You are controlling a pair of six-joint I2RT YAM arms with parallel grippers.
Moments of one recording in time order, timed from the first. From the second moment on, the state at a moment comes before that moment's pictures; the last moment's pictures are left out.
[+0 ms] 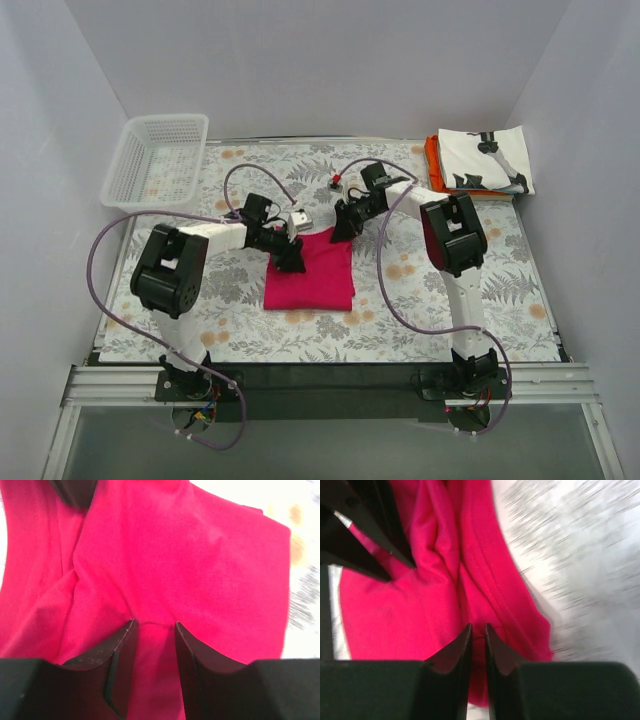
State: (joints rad) left arm -0.36 1.87 1.06 -0.26 0.86 0.59; right arm 0.41 2.34 1.73 -0.54 -1.01 -0.41
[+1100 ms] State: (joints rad) left arm -0.46 1.75 1.02 -0.30 0.72 0.75; right arm 0.55 2.31 1.62 -0.45 -1.05 -0.23
